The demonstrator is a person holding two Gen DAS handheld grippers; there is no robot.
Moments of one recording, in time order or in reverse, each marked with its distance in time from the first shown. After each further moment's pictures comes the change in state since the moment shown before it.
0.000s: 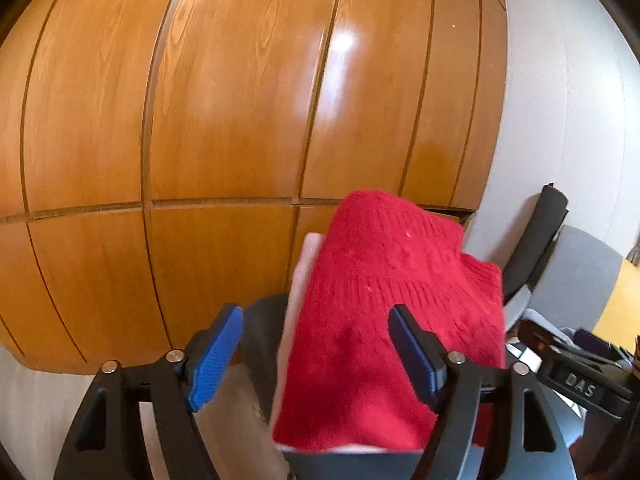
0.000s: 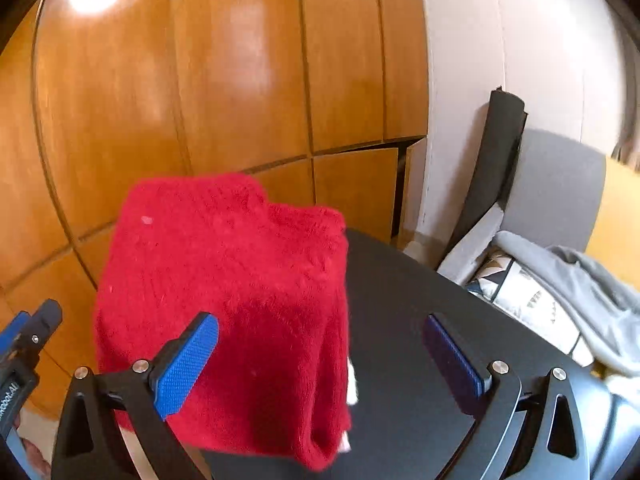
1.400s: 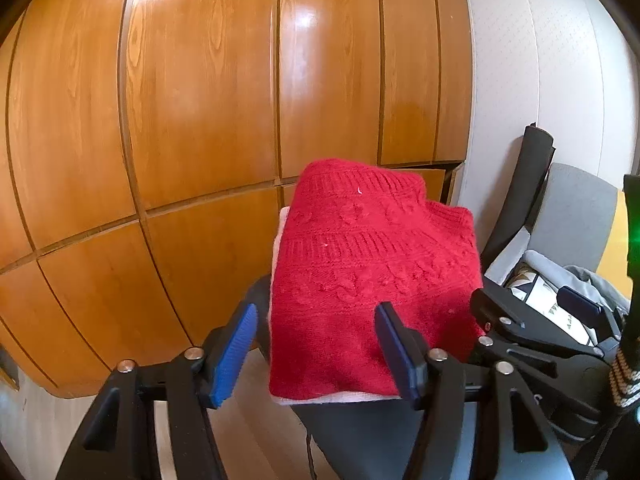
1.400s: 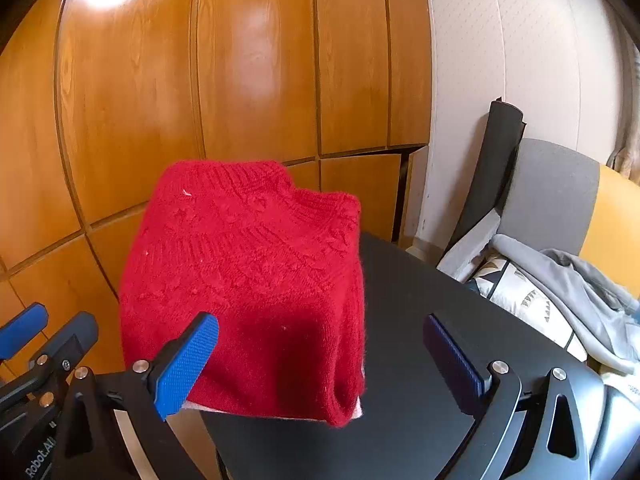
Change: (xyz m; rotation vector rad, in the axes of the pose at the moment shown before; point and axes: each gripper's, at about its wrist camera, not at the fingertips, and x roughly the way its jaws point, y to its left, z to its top) left arm -0.018 -0.046 -0.005 0.181 0.085 0.026; right arm -0.033 0.018 -0.028 -0.018 -0.024 0.001
